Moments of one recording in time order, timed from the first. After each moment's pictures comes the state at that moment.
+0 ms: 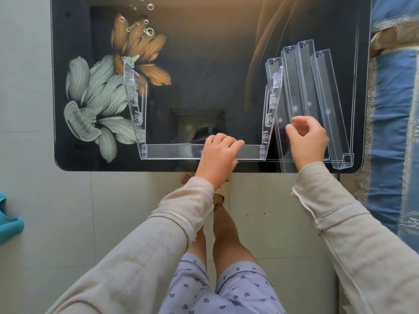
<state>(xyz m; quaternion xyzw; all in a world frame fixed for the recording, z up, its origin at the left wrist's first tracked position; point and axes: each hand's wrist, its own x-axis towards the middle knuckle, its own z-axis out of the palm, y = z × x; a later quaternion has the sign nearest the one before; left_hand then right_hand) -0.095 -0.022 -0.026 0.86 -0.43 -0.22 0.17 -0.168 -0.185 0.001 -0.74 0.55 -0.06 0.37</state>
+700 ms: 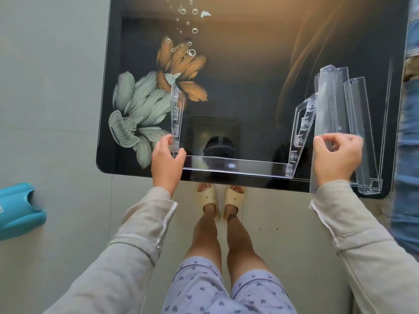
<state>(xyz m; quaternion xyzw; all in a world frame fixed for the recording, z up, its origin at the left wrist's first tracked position) -0.006 0.085 -0.008 0.92 0.03 -0.22 0.32 -0.135 -0.164 0.025 -0.75 0.58 -0.12 0.29</state>
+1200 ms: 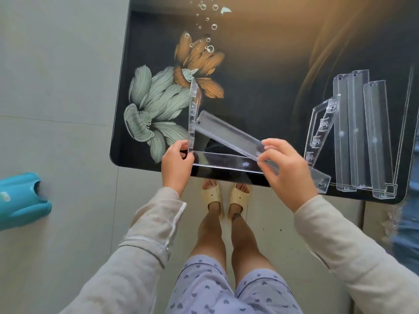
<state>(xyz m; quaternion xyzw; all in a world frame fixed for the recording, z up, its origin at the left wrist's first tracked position) -0.008 0.105 -0.008 0.90 0.06 -0.26 0.34 -0.118 -0.077 0.050 -0.93 0.18 0.03 0.32</state>
